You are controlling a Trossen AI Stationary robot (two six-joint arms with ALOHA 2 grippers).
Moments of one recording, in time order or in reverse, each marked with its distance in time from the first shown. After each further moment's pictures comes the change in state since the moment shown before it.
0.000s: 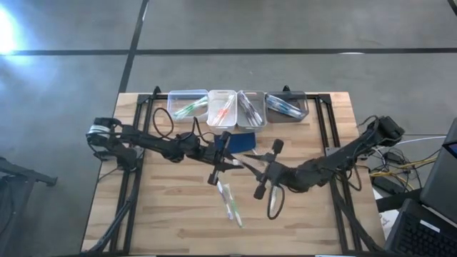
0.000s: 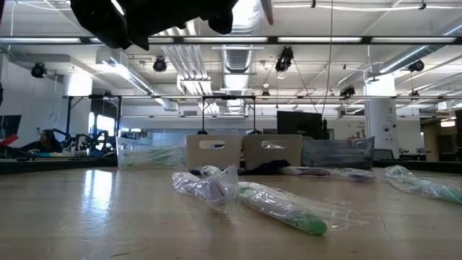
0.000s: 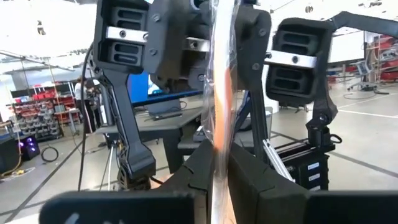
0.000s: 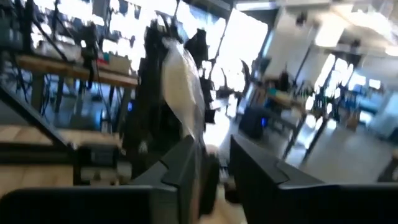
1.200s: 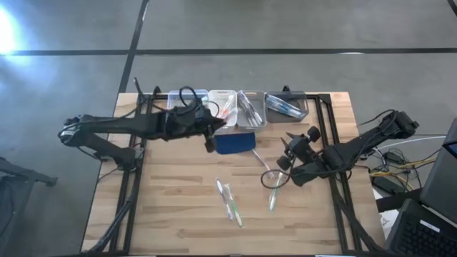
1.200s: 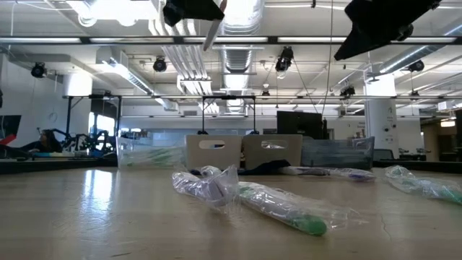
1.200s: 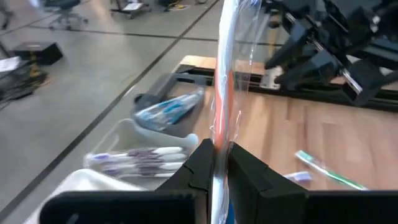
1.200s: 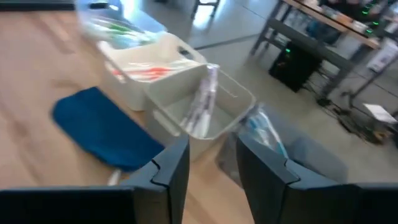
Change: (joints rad) left arm 0.091 -0.325 0.357 -1.271 -0.622 -0.170; right arm -0.041 -0.271 -0.141 -1.445 0.279 1.226
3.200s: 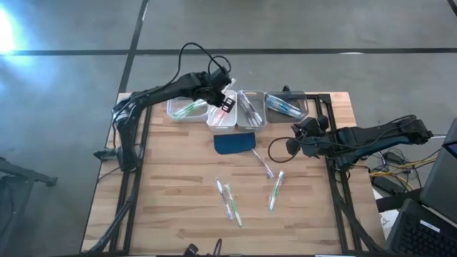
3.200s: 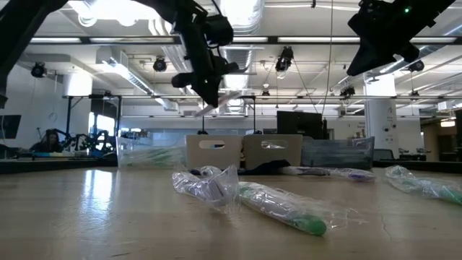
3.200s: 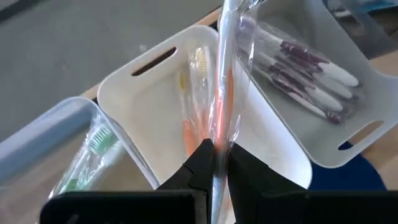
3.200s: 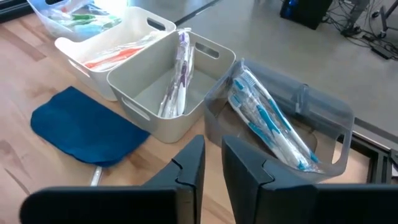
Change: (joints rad) left arm 0.456 0.579 0.577 -0.690 0.131 -0.377; right arm -0.282 -0.305 -0.130 0.077 -0.265 -0.081
